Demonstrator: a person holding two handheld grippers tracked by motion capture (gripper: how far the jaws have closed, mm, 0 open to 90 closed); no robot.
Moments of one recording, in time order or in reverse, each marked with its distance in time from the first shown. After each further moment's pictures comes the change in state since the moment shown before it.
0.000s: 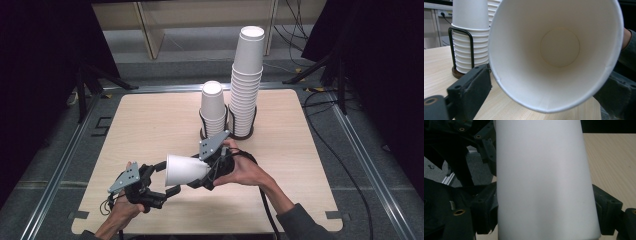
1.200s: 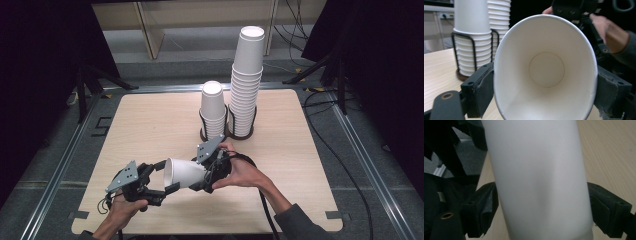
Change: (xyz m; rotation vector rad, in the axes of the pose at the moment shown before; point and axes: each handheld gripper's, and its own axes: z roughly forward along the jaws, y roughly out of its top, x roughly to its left) left arm 0.000 0.011 -0.004 0.043 0.029 0.030; right arm -0.003 -0.010 0.012 0.109 -0.062 -0.001
